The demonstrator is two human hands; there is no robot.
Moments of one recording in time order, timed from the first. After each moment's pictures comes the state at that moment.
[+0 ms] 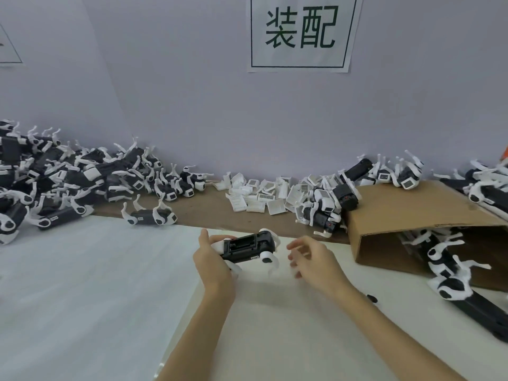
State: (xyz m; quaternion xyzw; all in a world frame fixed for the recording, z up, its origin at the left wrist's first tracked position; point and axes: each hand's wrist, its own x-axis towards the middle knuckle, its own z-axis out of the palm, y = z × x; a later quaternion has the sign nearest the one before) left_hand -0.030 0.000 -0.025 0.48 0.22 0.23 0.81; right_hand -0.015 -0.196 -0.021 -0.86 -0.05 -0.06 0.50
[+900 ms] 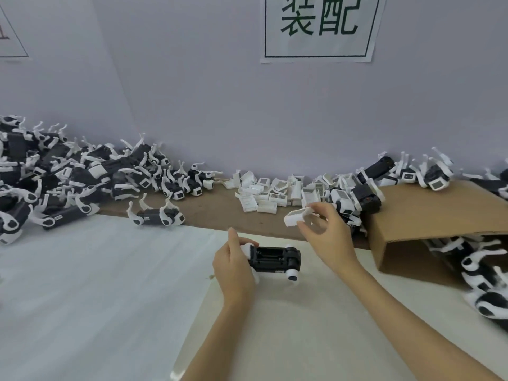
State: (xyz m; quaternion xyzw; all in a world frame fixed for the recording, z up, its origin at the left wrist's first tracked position) left_hand -0.013 -0.007 -0.043 0.64 0.16 0.26 0.71; right_hand 0.056 -0.187 -0.015 -0.80 -0.12 -0.21 0.55
